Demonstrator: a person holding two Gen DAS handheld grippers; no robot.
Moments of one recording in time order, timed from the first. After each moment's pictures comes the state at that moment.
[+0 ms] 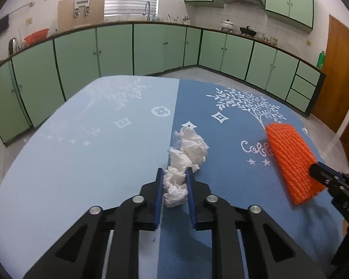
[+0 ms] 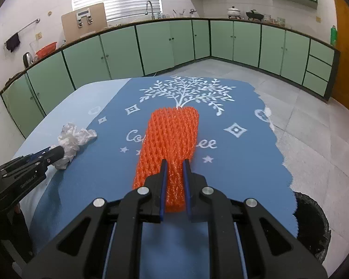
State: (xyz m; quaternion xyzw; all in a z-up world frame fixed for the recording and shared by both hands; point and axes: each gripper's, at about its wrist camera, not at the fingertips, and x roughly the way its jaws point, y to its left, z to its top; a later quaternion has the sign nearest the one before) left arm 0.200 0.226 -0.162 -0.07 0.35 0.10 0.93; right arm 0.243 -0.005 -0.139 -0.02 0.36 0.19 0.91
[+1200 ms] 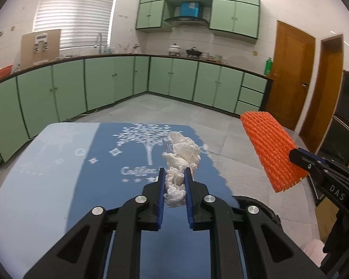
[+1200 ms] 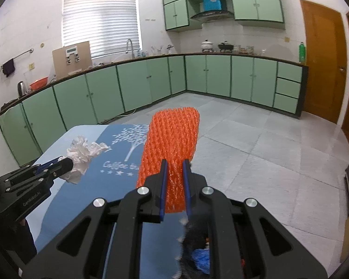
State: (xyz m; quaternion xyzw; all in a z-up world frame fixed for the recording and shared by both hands) left arm 0.142 0.071 -0.066 -0.05 0.27 -0.05 0.96; right arm 0.156 -0.156 -0.040 0.00 0.26 0.12 0.96
